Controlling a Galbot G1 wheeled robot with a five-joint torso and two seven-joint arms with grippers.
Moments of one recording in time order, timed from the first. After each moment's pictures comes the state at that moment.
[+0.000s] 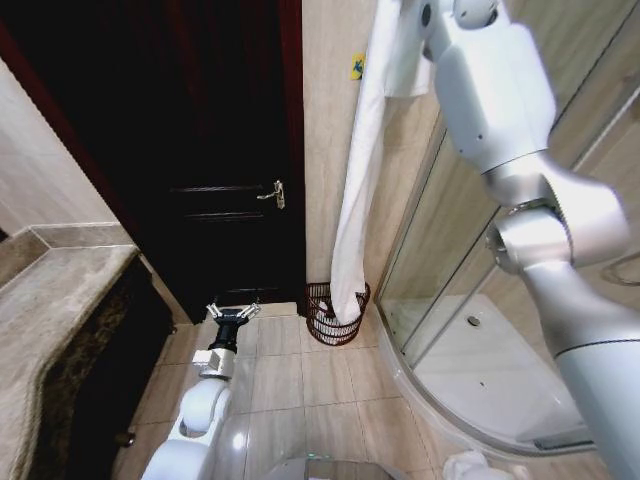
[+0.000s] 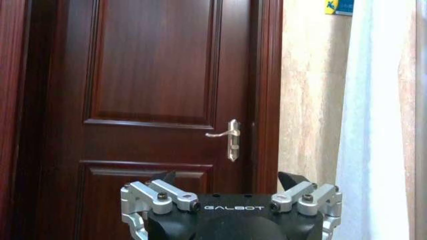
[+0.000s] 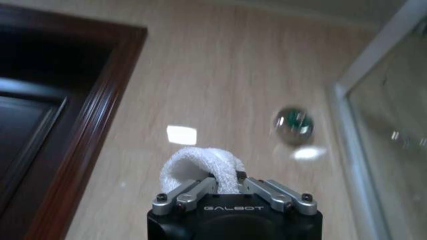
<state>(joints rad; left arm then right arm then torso) 1.48 -1.35 -0.53 -1.97 -0.22 -0.21 -0.08 0.67 1.38 -0.06 0.86 0.53 -0.19 0.22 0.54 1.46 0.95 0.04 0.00</state>
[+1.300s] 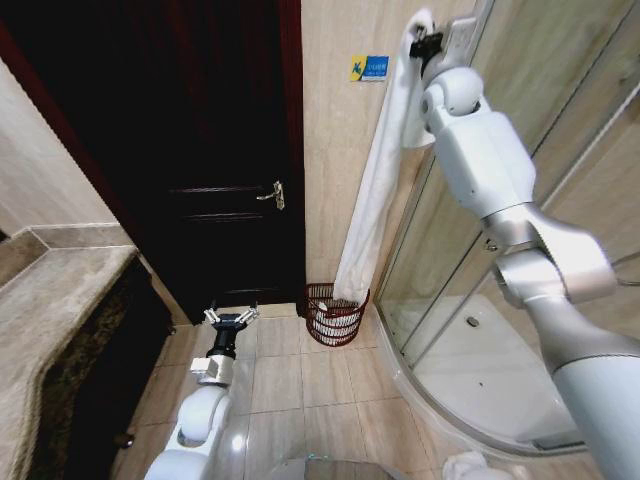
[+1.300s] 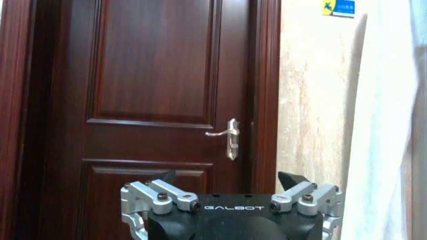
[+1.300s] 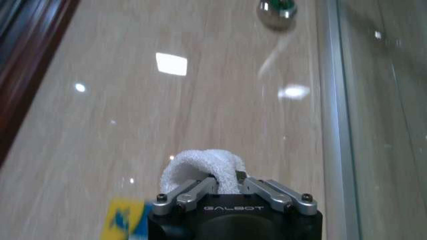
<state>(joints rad) 1.51 -1.37 -0.53 -1.98 -0.20 -0.23 -0.08 0.39 1.24 -0.14 0.95 0.58 -0.18 0.26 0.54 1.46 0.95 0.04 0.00</state>
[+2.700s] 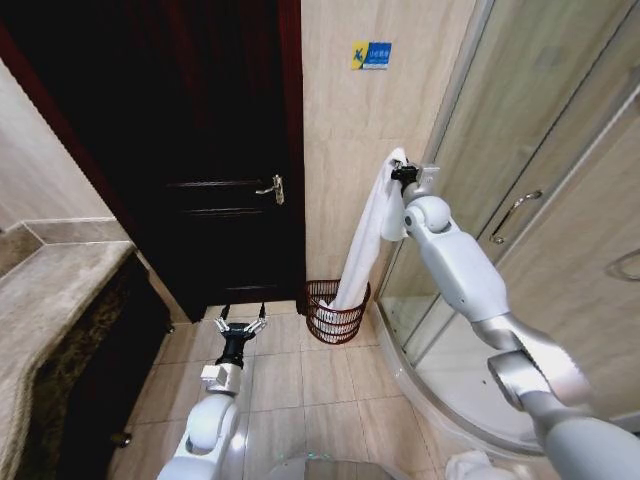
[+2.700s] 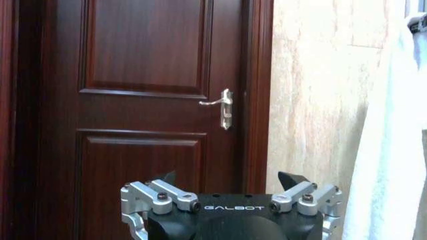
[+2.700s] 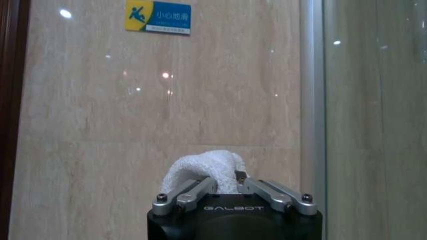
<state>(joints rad) 1.55 -1.39 -0.52 -1.94 -0.17 -0.25 -0.06 -0.18 1.13 0.02 1.38 0.62 -0.26 0.37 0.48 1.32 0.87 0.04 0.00</state>
